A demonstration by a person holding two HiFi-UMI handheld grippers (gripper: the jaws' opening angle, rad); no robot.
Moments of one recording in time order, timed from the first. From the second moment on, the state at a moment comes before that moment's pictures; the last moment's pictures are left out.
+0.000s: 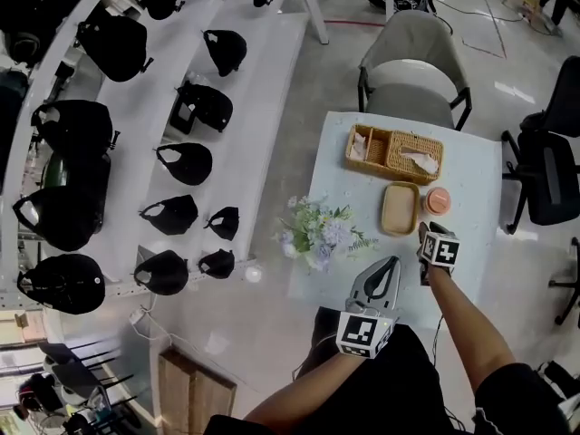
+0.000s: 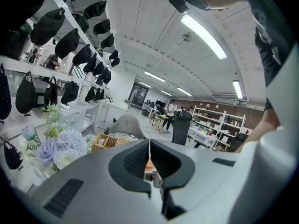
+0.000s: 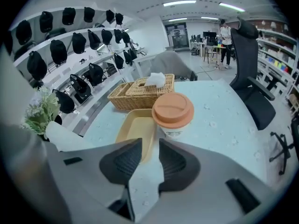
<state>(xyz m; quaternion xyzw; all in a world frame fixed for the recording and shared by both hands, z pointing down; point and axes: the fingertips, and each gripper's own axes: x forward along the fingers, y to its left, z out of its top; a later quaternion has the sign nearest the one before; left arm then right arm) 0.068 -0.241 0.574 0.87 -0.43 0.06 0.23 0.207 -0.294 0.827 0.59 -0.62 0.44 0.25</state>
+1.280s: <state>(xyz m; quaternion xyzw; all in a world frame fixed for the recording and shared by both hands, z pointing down) 0.000 -0.164 0.521 0.83 -0.52 0.03 0.20 0.214 -0.155 0.634 0.59 -0.71 0.35 0.18</state>
